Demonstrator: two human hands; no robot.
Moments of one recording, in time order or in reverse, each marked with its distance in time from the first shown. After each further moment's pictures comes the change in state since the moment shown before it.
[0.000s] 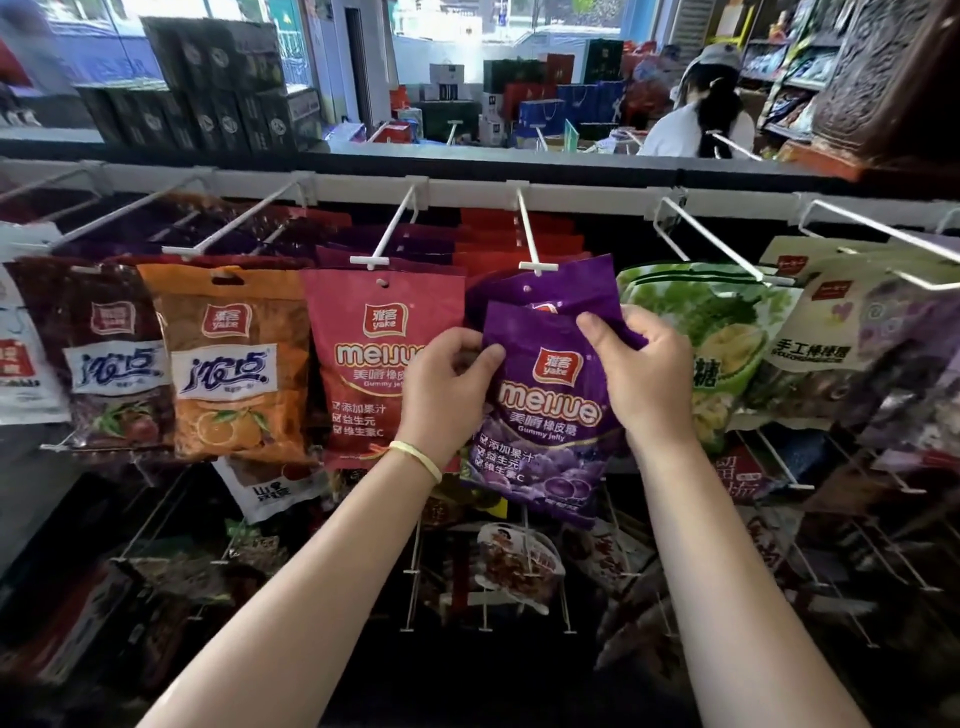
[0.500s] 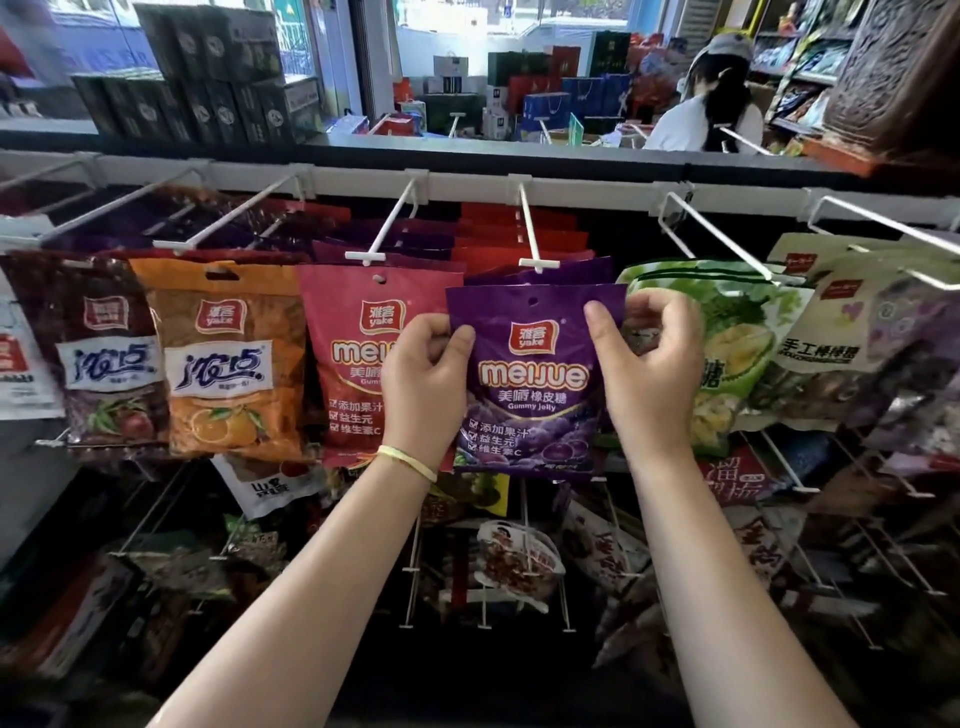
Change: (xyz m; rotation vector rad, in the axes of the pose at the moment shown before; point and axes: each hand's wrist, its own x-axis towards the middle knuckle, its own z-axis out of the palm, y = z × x) left_hand -0.003 0.004 -0.005 -0.154 0.175 0.019; right_hand -0.006 0.003 0.005 -0.124 0.194 -0.232
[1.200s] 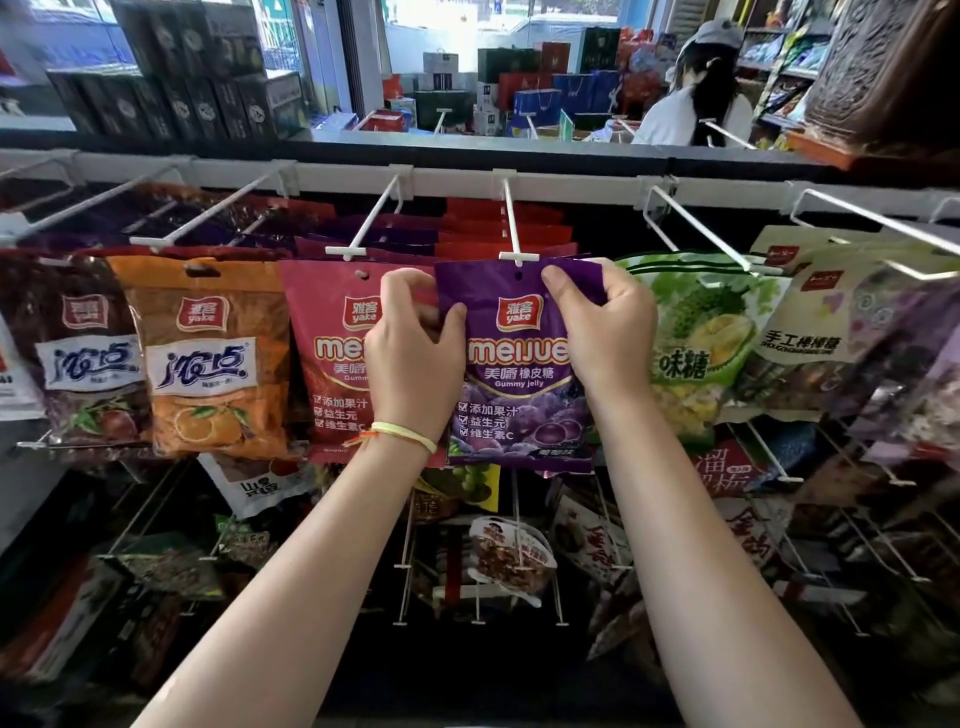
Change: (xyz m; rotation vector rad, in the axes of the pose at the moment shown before) left_hand 0.010 0.012 0.008 0.308 0.151 0.257; right_hand 0.028 -0.005 0.024 0.131 -0.121 0.145
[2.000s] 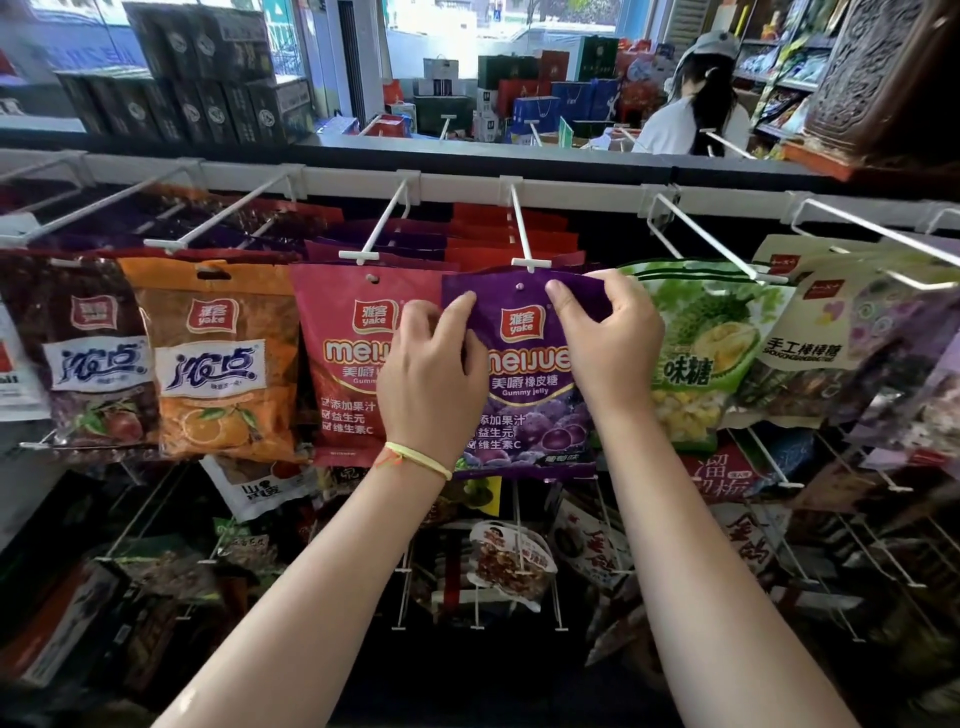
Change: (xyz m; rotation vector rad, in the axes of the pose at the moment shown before) left_hand -0.013 -0.015 0.004 0.346 -0.009 0.286; right_hand -0.002 0.012 0.003 -0.301 0.096 -0.191
